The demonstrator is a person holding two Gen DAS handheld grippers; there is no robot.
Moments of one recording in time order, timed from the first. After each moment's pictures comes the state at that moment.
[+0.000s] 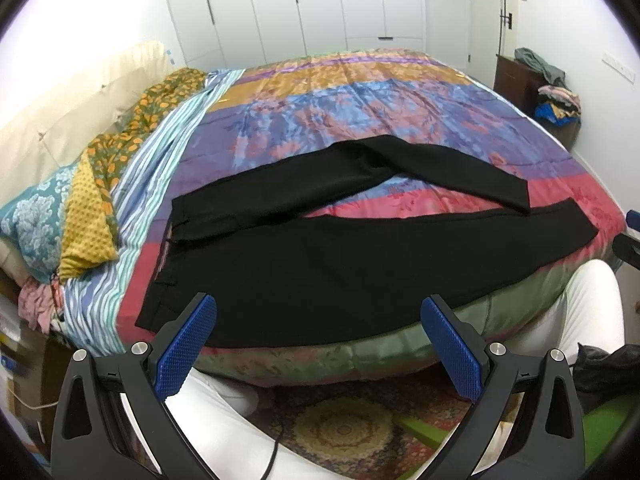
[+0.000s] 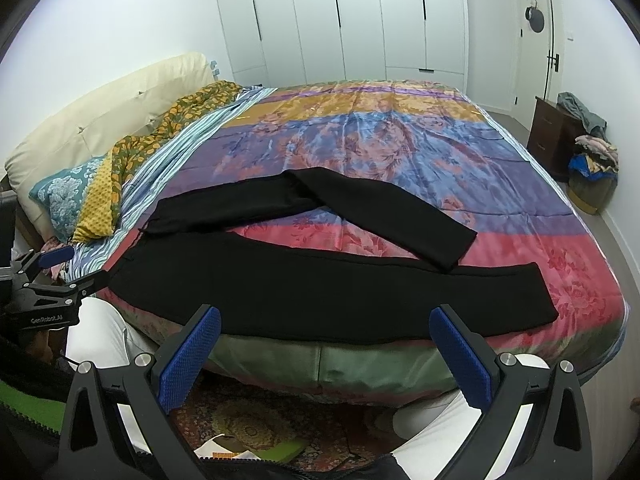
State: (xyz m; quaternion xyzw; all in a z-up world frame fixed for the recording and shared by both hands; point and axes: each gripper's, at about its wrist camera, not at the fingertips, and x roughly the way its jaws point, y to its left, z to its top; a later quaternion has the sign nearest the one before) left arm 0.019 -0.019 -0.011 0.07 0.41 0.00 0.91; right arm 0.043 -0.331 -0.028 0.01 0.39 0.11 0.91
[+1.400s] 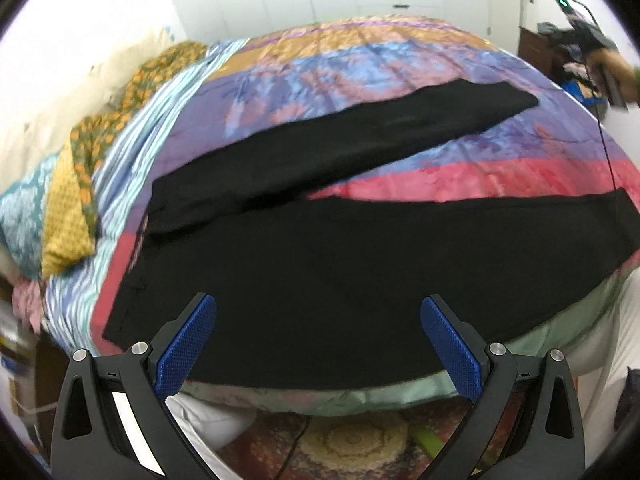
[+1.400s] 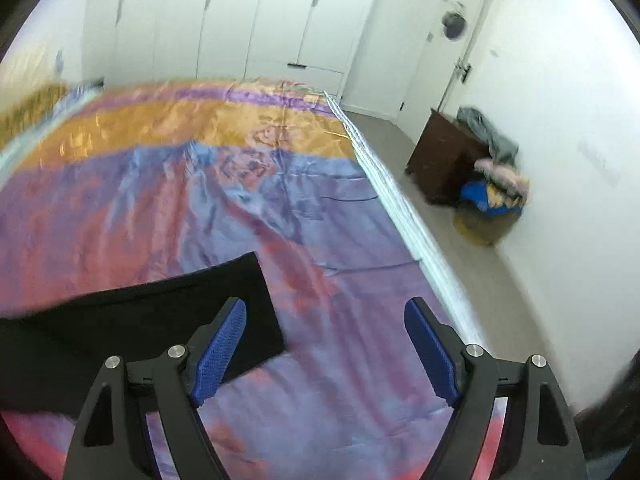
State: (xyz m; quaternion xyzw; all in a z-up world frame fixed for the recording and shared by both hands) left arm 0.105 -0.023 -0.099 0.08 0.46 0.04 0.88; right arm 0.496 -0.526 -0.058 -0.02 0.41 -0.10 0.91
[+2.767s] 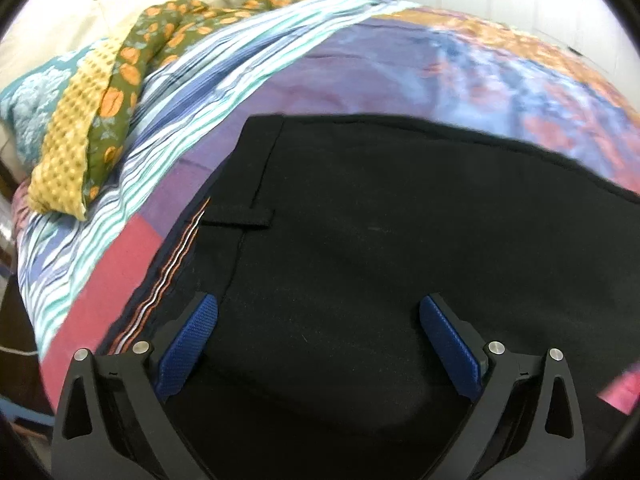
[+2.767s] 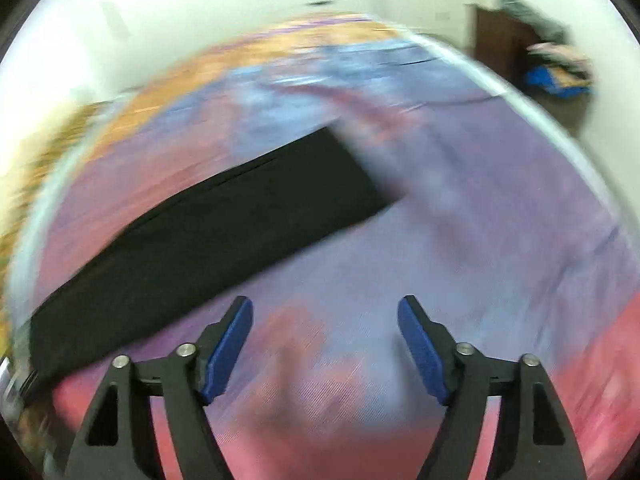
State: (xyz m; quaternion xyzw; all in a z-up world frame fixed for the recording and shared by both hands) left arm 0.300 0.194 -0.215 -0.06 0.46 0.24 0.85; right arm 0.390 -0.539 -0.163 0.14 0.48 0.07 0.86
